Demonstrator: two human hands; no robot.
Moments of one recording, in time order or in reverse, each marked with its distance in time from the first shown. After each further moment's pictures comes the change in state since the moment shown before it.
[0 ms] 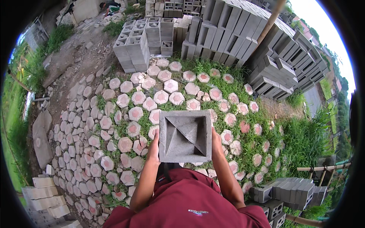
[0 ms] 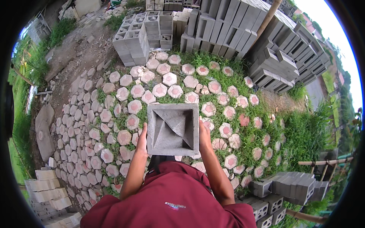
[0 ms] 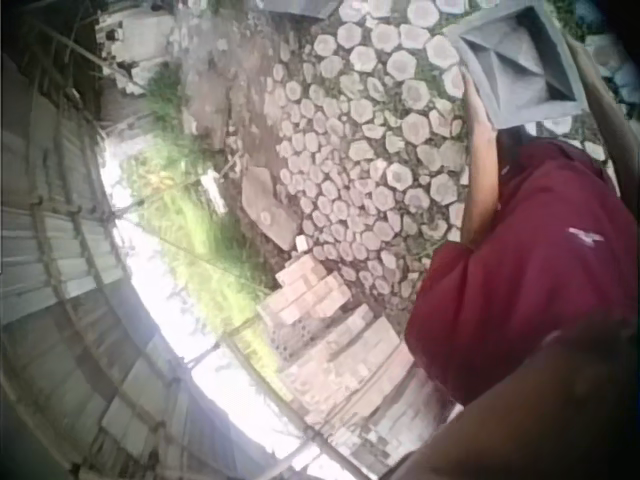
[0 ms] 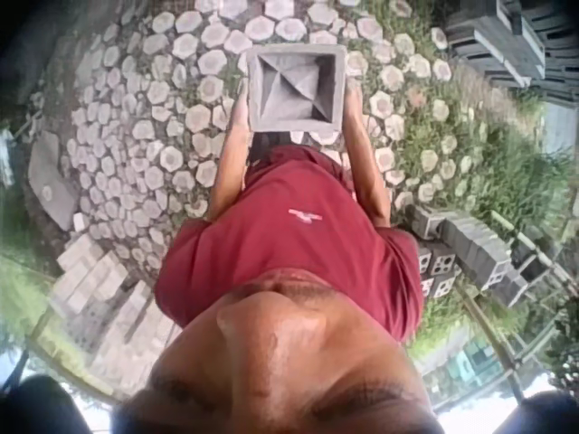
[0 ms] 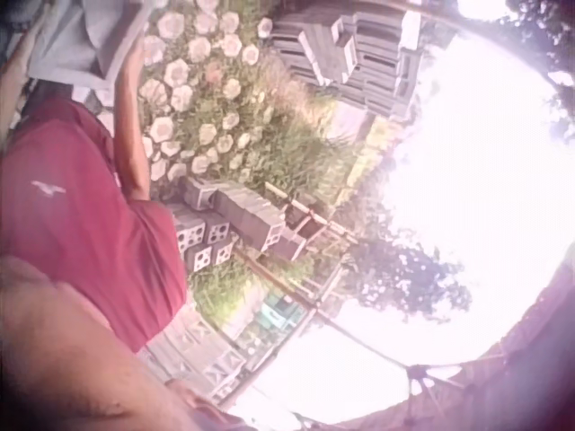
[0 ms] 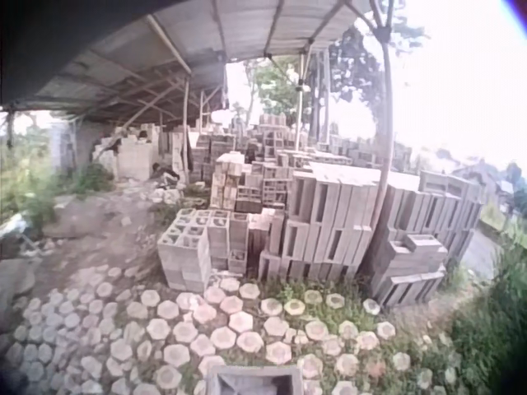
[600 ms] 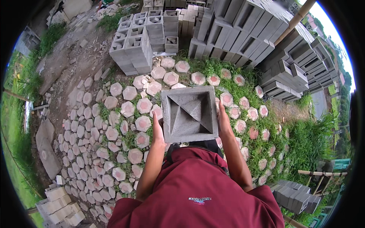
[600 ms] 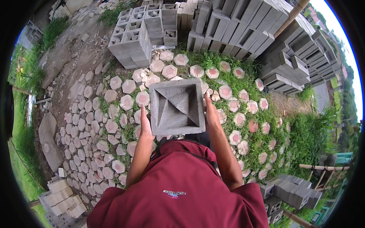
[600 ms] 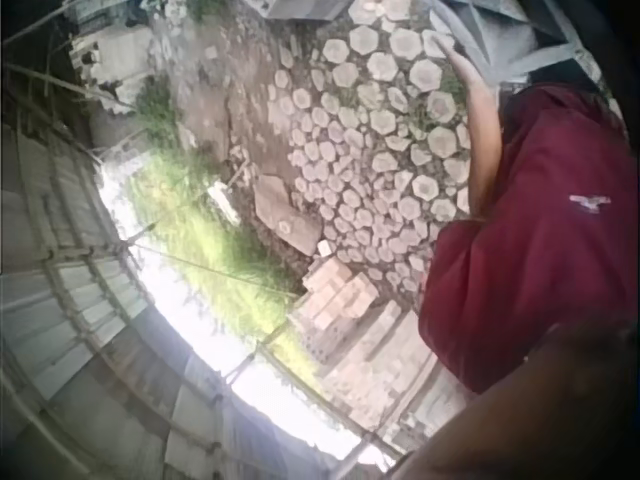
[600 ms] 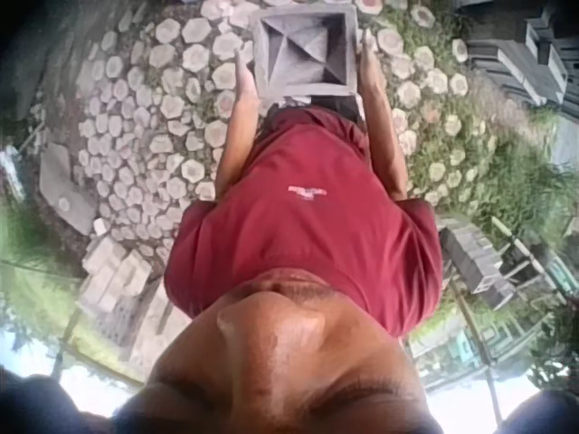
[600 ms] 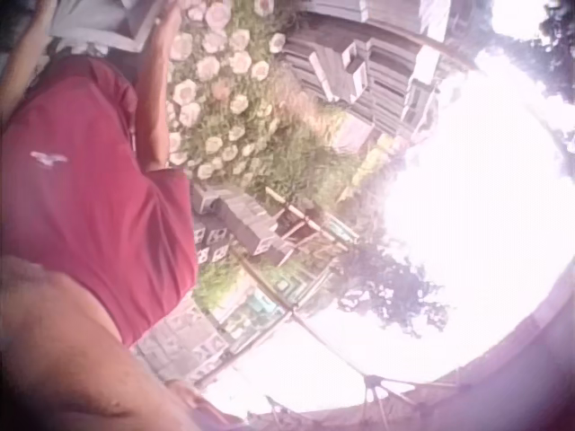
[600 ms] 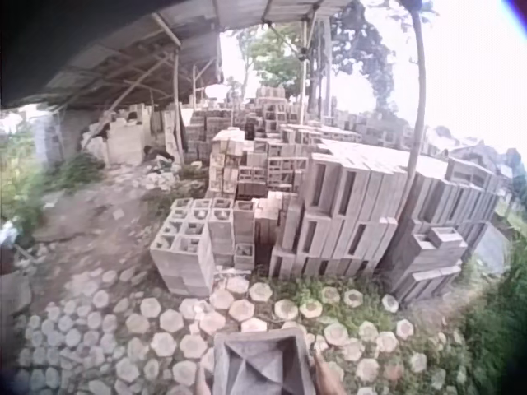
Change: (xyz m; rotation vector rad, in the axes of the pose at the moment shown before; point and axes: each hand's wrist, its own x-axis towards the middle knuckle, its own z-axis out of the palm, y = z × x) left_hand 0.250 0.237 0.085 -0.078 0.033 0.012; right_hand 0.269 -0.162 0.178 0.145 -0.242 0.039
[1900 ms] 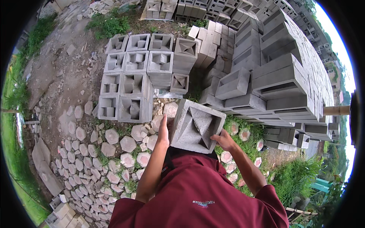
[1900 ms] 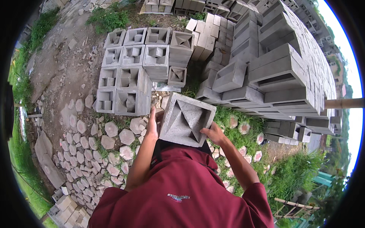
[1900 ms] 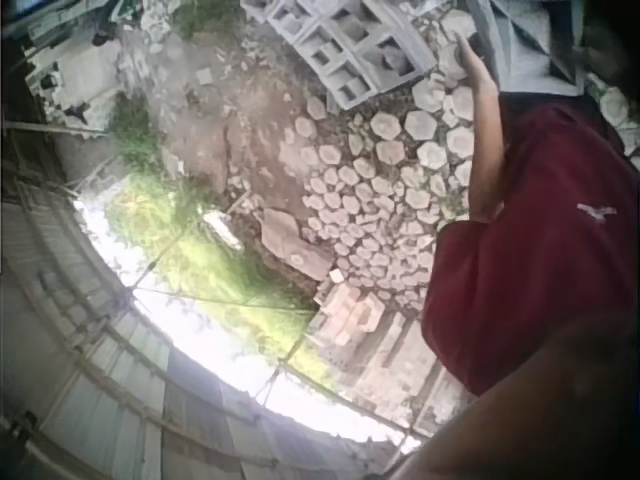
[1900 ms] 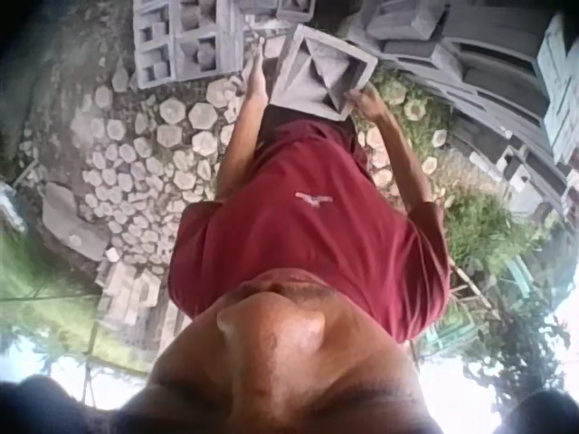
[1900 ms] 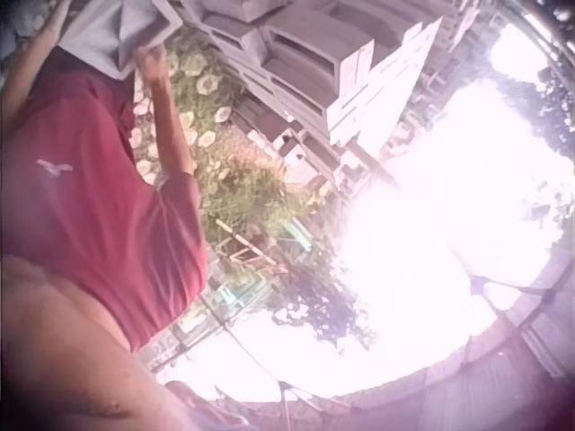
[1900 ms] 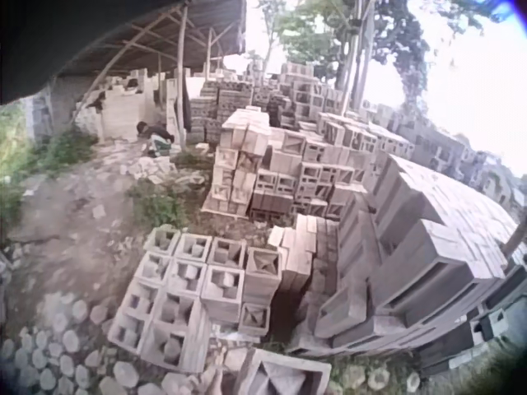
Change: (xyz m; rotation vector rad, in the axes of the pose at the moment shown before) left_hand 0.753 0.383 0.158 0.189 0.238 -0.072; right_hand 0.743 -0.312 0.140 -0.580 -0.119 0.316
